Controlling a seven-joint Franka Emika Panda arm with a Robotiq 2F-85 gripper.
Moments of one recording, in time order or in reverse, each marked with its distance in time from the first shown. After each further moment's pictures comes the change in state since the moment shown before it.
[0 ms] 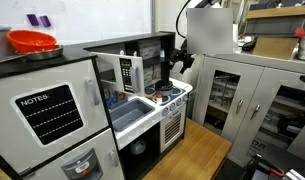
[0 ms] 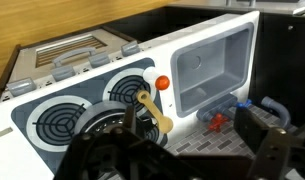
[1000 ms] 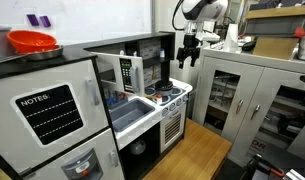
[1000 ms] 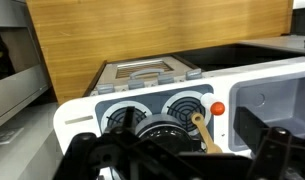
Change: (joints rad) arm 0.127 -0.005 -0.107 0.119 -0.424 -0.164 0.144
